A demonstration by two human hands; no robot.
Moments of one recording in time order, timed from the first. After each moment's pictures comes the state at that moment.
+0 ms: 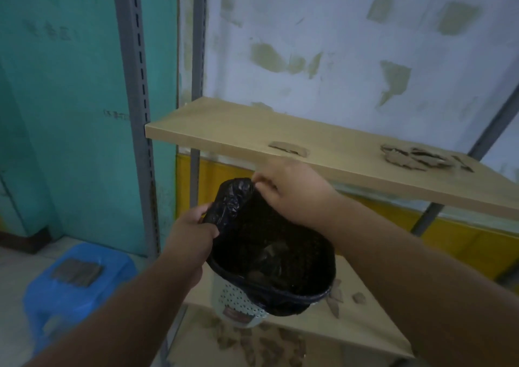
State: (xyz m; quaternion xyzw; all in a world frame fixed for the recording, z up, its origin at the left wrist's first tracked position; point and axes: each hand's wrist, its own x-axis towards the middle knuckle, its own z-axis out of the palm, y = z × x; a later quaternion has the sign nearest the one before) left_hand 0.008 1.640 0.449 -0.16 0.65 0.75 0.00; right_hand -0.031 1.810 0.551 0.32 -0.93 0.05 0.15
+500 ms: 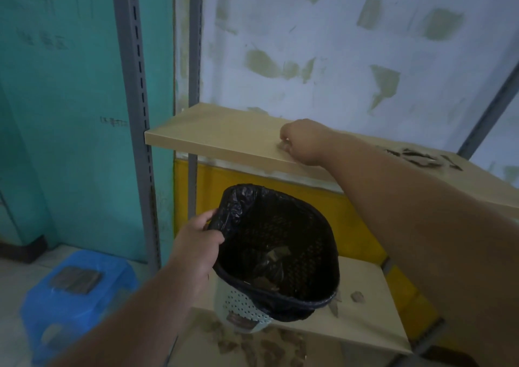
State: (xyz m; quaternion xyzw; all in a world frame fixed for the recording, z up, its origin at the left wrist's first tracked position) left_hand 0.019 1.648 0.450 -0.15 0.67 0.72 0.01; right_hand -0.112 1.830 0.608 0.16 -0.98 -0.09 0.11
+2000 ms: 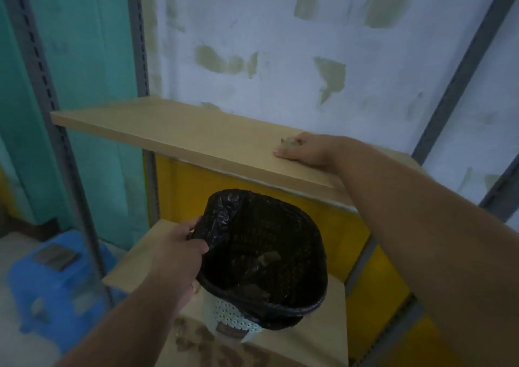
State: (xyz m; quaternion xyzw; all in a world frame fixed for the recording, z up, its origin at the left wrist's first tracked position) left_hand 0.034 1.891 0.443 -0.22 0.57 0.79 -0.09; right_hand -0.151 2.094 0.605 0.10 -0.99 0.10 -0.07
